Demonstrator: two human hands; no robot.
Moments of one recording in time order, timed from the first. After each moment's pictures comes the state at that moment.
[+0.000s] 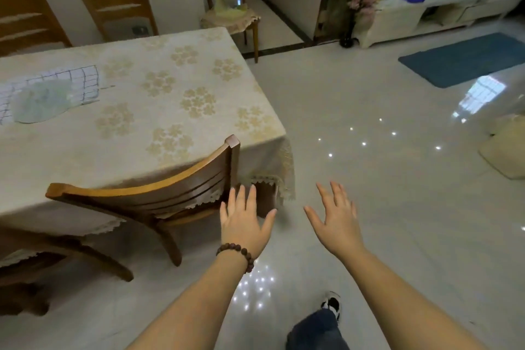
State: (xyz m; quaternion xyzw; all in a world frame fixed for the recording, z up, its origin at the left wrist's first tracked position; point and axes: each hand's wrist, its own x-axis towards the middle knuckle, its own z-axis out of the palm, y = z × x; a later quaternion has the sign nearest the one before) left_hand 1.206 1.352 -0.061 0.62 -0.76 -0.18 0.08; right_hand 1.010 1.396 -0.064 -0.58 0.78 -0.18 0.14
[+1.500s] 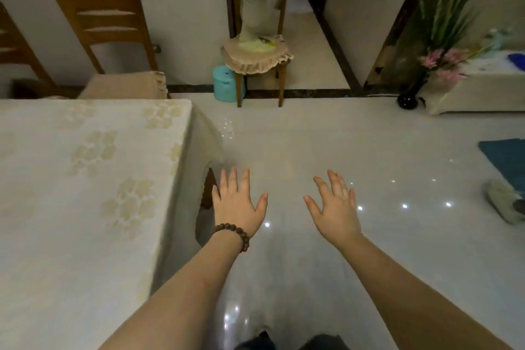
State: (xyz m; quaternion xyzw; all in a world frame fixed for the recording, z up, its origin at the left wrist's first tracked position) left_hand 0.839 0.661 -0.051 0.75 -0.64 -0.13 0.09; right_hand 0.635 0.653 -0.059 -0.71 0.68 -0.15 0.13
